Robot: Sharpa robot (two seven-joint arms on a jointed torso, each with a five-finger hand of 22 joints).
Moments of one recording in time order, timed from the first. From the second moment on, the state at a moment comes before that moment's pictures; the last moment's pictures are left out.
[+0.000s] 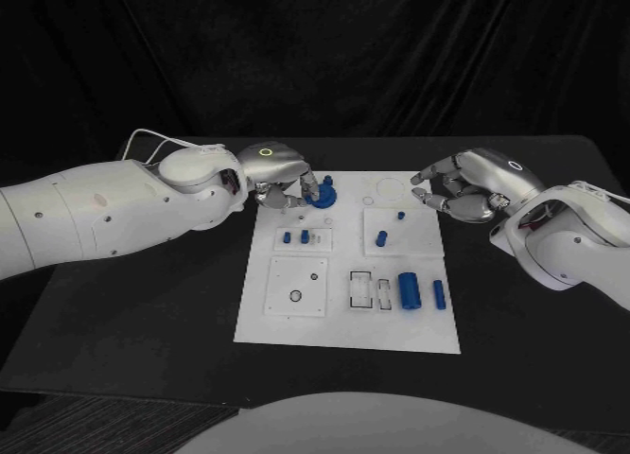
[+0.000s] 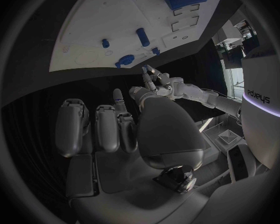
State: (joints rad) left arm 1.36 -0.78 -0.21 1.37 -1.66 -0.30 0.26; left_hand 1.50 -0.05 0.32 0.07 0.14 1.08 0.08 0.13 0.23 1.11 0.03 0.25 0.14 1.31 -0.04 1.22 0.85 0.08 1.40 0.07 1.23 1.31; right arm 1.32 -0.96 -0.21 1.66 -1.45 -0.56 0.00; right_hand 1.25 -0.03 0.25 0.24 0.46 0.91 0.11 0.12 0.12 1.46 0.00 1.56 1.31 1.46 -0.07 1.39 1.25 0.04 1.46 0.04 1.32 1.31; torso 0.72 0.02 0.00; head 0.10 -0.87
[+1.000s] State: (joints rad) left arm 1.35 -0.77 -0.21 1.35 -1.65 -0.20 0.25; left_hand 1.50 -0.06 0.33 0.07 0.13 1.07 0.08 0.12 0.22 1.10 0.02 0.21 0.12 1.29 -0.04 1.20 0.82 0.08 1.38 0.07 1.20 1.31; right arm 1.32 -0.96 -0.21 1.66 -1.45 -0.54 0.00; right_hand 1.25 -0.03 0.25 0.24 0.46 0.91 0.11 0.12 0.12 1.46 0.00 1.56 1.31 1.46 -0.07 1.39 1.25 0.04 1.46 0.04 1.32 1.31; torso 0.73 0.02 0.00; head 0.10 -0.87
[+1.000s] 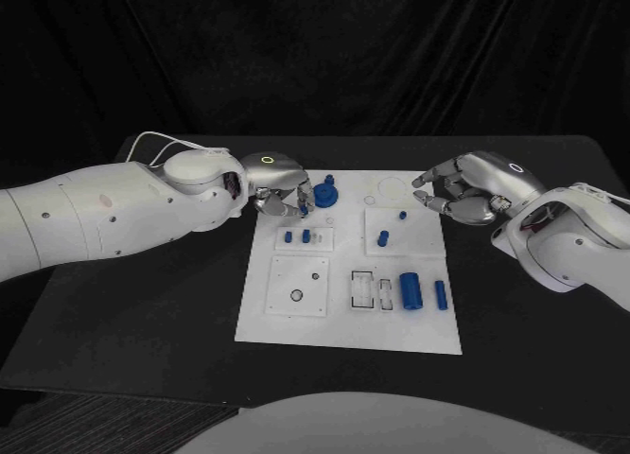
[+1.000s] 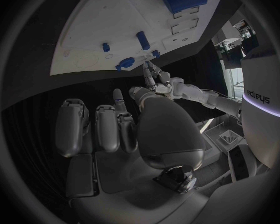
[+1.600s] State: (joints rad) left arm 1.34 -0.76 -0.21 1.34 -1.65 -0.20 0.24; left_hand 1.49 -0.06 0.33 0.07 0.13 1.07 0.08 0.12 0.22 1.10 0.02 0.21 0.12 1.29 -0.04 1.20 0.82 0.08 1.38 0.07 1.20 1.31; right arm 1.32 -0.96 -0.21 1.66 -1.45 -0.54 0.00; right_hand 1.25 -0.03 0.25 0.24 0.46 0.91 0.11 0.12 0.12 1.46 0.00 1.56 1.31 1.46 -0.07 1.39 1.25 0.04 1.46 0.04 1.32 1.31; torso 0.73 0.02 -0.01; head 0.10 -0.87
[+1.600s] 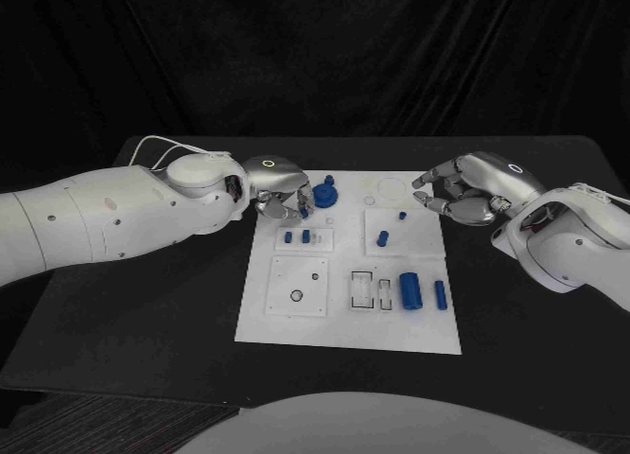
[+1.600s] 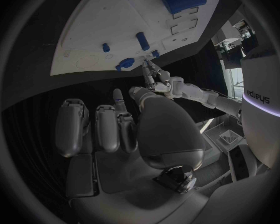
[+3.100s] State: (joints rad) left arm 1.32 -0.75 -0.21 1.31 -1.64 -0.19 0.23; left_hand 1.50 -0.07 0.34 0.07 0.14 1.04 0.08 0.10 0.22 1.10 0.03 0.18 0.12 1.27 -0.04 1.19 0.80 0.08 1.36 0.08 1.18 1.31; right arm 1.31 -0.96 -0.21 1.66 -1.45 -0.54 0.00; right_hand 1.26 -0.04 0.26 0.23 0.46 0.91 0.11 0.12 0.12 1.46 0.00 1.56 1.31 1.46 -0.07 1.39 1.25 0.04 1.46 0.04 1.32 1.31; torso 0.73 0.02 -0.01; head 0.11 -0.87
